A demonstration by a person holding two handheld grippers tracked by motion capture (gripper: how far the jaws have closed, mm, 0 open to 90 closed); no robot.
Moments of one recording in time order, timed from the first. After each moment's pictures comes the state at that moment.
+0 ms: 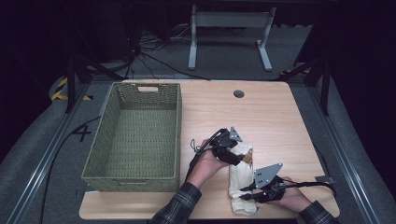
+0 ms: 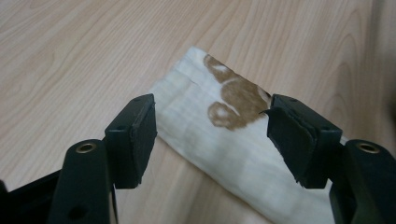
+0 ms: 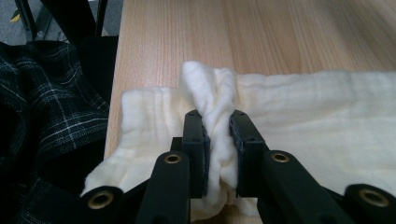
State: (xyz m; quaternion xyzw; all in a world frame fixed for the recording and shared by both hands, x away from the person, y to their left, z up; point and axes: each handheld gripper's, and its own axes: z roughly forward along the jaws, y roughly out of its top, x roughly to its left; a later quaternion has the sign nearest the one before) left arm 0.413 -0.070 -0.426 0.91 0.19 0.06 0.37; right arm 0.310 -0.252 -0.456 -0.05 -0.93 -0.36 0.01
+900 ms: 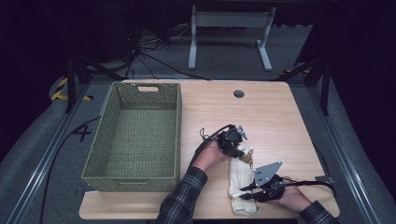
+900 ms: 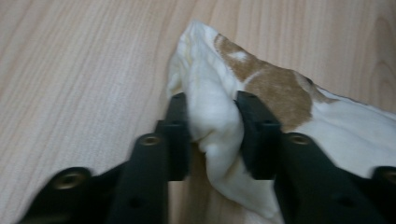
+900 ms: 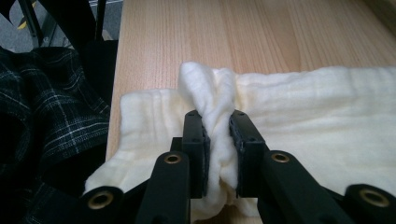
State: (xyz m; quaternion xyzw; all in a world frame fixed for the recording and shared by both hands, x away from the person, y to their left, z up) left arm 0.450 -0.093 -0.448 0.94 0.11 0.00 0.31; right arm 0.313 -0.252 -0.457 -0.07 -0.93 -0.36 0.02
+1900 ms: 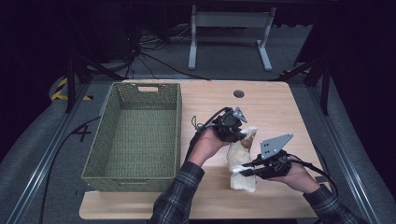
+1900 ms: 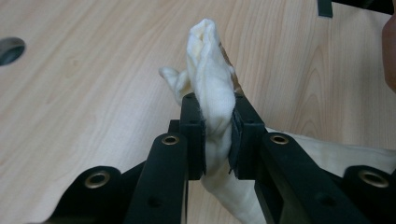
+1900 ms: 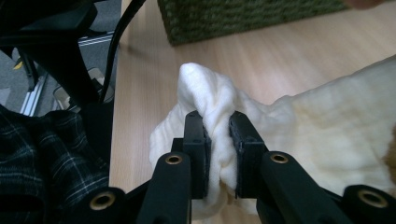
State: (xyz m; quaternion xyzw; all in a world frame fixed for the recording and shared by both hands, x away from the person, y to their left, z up) left arm 0.435 -0.064 -0.344 0.91 0.14 0.05 0.38; right arm 0.346 -0.248 -0.369 -0.09 -0.91 -0.40 0.00
